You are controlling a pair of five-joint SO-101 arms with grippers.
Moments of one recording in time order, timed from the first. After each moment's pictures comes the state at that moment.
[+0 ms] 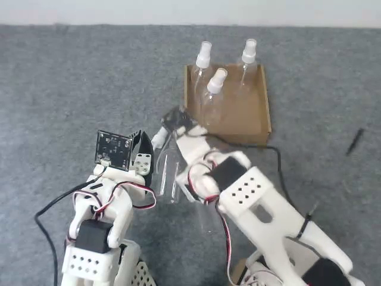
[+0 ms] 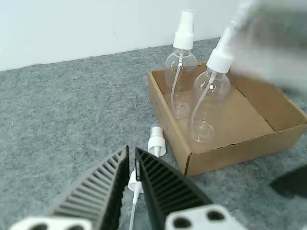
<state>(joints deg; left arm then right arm) 6.5 -86.9 77.4 48.8 3.2 -44.1 -28.6 39.8 64.4 -3.6</state>
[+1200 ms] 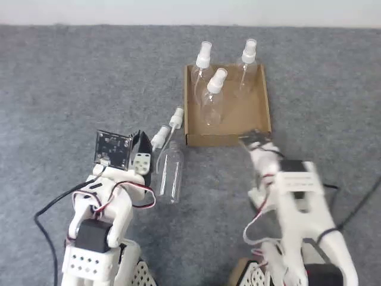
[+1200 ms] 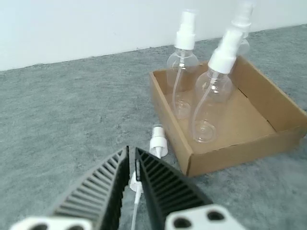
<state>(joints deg) 4.7 -85.1 76.2 48.8 3.2 -2.4 -28.5 59.9 66.4 28.0</state>
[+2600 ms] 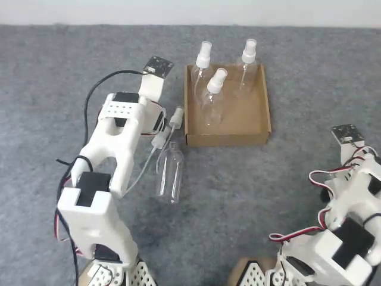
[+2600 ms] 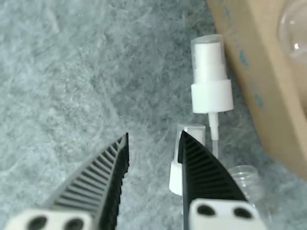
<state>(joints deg) 0.0 18.2 11.7 56.4 -12.2 39.0 -2.7 39.3 55.1 50.8</state>
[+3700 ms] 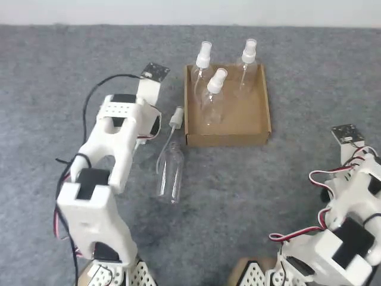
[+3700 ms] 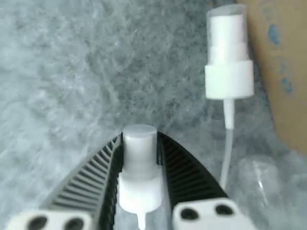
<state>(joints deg) -1.8 17.0 11.1 61.4 -12.1 39.0 -2.7 39.3 55.1 50.8</state>
